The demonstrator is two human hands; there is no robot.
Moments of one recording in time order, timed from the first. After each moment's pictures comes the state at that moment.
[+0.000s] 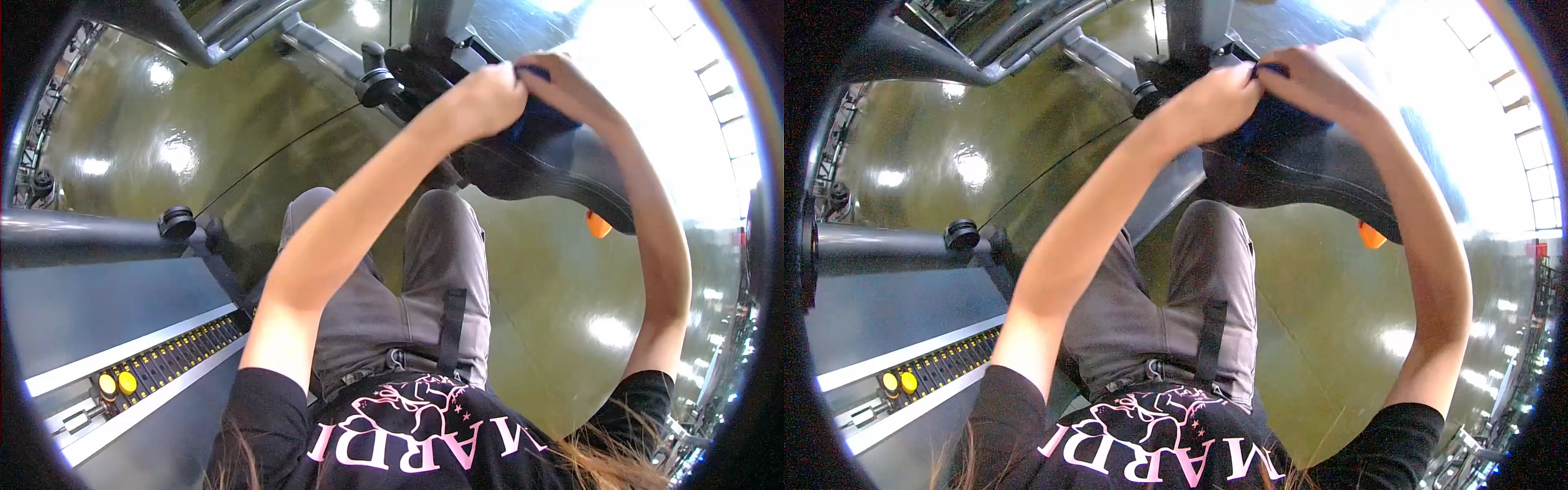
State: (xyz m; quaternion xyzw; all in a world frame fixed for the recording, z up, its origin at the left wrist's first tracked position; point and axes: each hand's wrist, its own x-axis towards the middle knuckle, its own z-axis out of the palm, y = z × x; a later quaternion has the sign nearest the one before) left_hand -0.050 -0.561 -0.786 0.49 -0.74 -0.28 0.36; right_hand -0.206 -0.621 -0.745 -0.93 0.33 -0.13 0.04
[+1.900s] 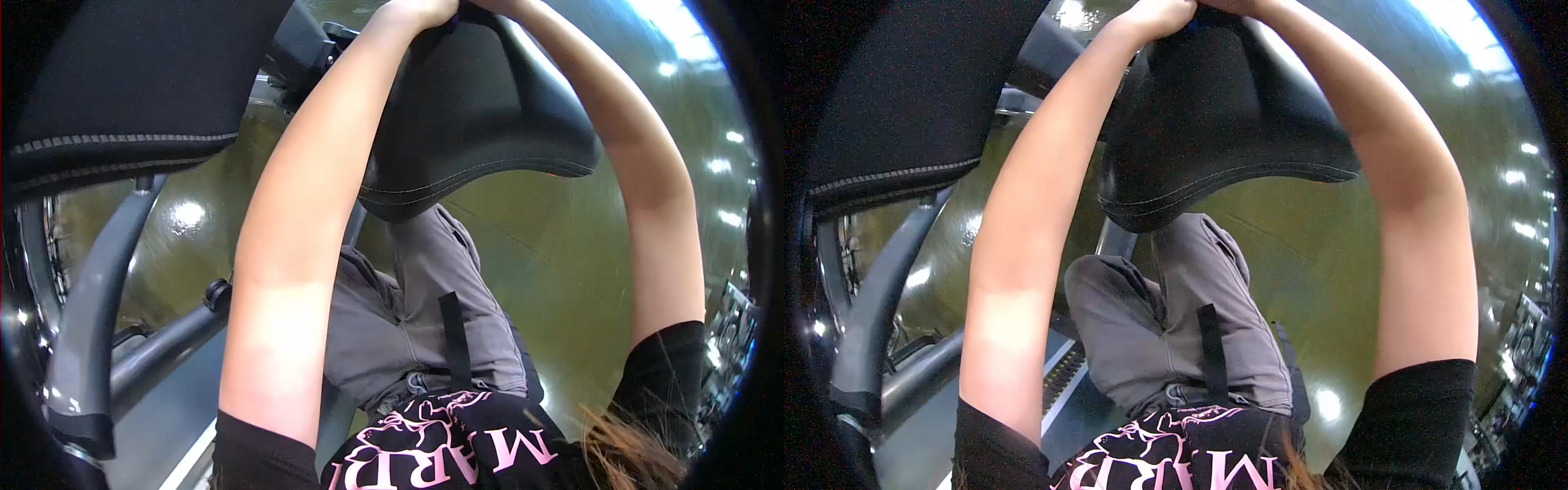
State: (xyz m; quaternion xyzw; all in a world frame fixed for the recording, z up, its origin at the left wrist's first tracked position) left_hand -0.141 -0.785 -0.789 0.53 -0.80 -0.21 0.19; right_hand -0.284 -0.785 -0.760 -0.87 0.42 -0.24 0.04
